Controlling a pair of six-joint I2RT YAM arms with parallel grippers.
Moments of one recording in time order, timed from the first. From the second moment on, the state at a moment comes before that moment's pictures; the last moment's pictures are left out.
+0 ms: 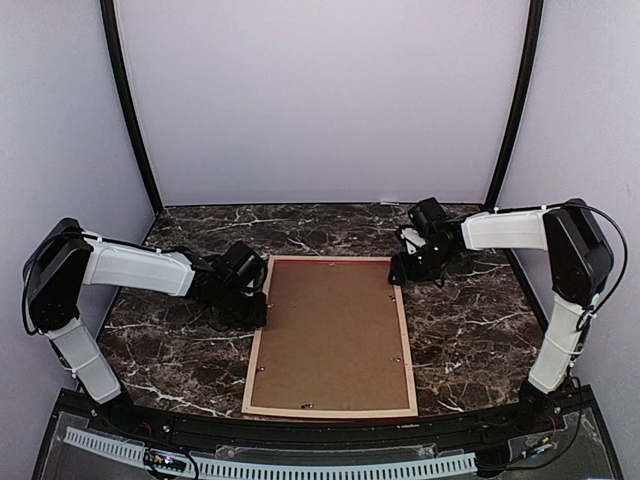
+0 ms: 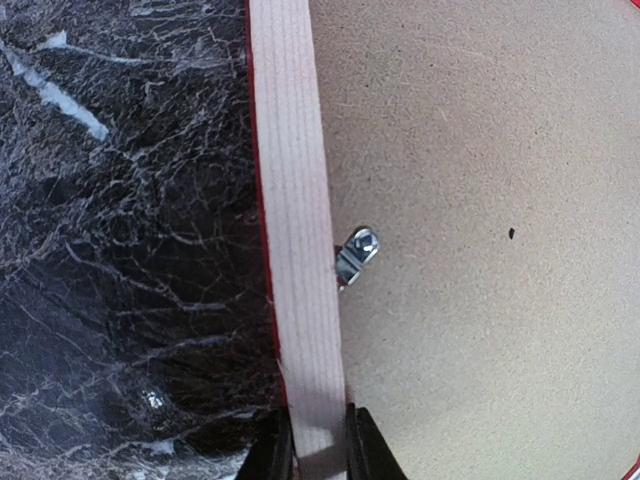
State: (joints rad) left arm -0.75 1.69 0.94 -0.40 -0.01 -0.69; right arm 0.49 1.83 1.20 -0.45 -0.11 0.23
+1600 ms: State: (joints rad) left arm -0.75 1.69 0.94 -0.40 -0.01 -0.69; right arm 0.53 1.87 1.20 -0.54 -0.01 0.35
